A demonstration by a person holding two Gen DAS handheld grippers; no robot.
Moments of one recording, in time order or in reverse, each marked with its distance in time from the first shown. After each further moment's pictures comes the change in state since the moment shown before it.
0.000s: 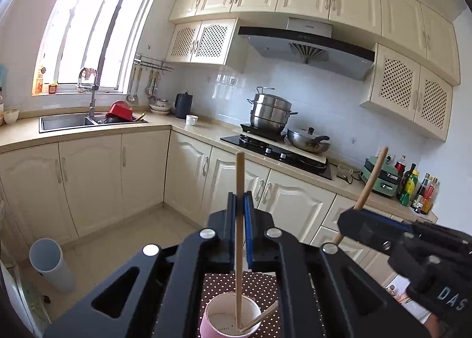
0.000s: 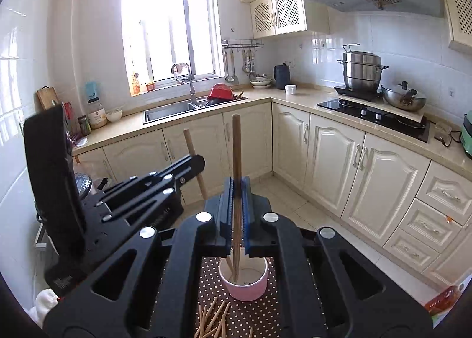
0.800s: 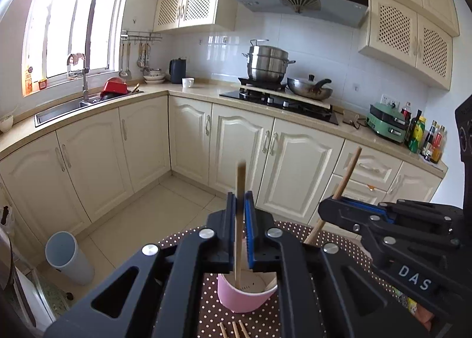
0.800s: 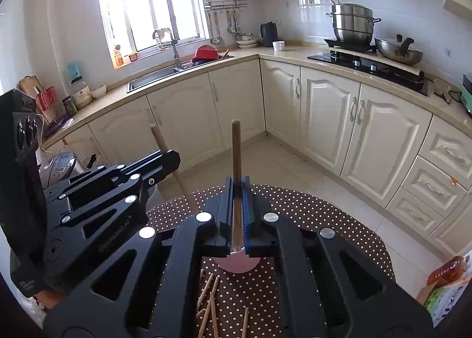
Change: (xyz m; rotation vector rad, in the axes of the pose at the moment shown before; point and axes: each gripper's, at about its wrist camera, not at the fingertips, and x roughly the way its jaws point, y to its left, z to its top) left arm 0.024 0.008 -0.060 0.128 0.208 0.014; right arm 0.052 -0.024 -0.065 0.080 0.182 -0.031
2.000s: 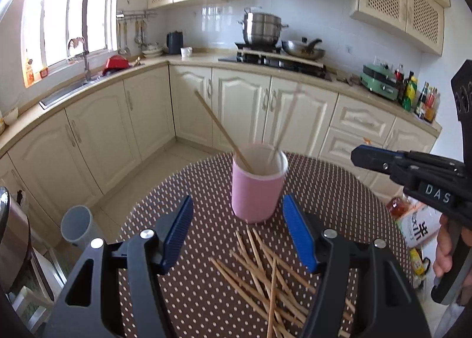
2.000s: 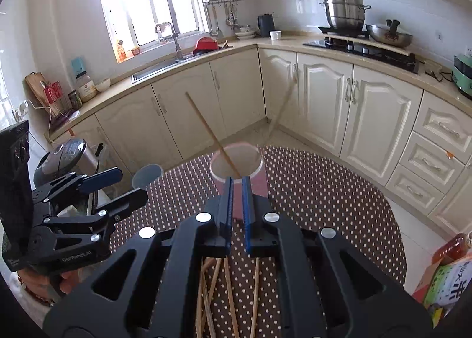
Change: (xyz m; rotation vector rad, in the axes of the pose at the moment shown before) left arm -0.077 0.016 -0.085 0.059 0.169 0.000; right arm -0.055 0.011 -0.074 0.040 0.037 0.005
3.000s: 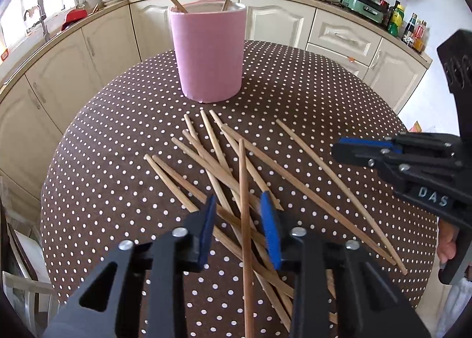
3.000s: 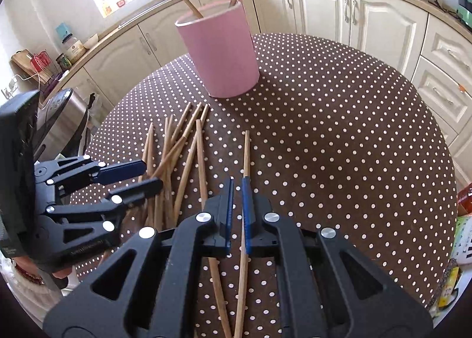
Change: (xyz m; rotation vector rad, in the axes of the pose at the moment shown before) left arm 0.080 -0.032 -0.106 0.101 0.316 -0.092; right arm 0.058 -0.031 -0.125 0.077 0.282 0.020
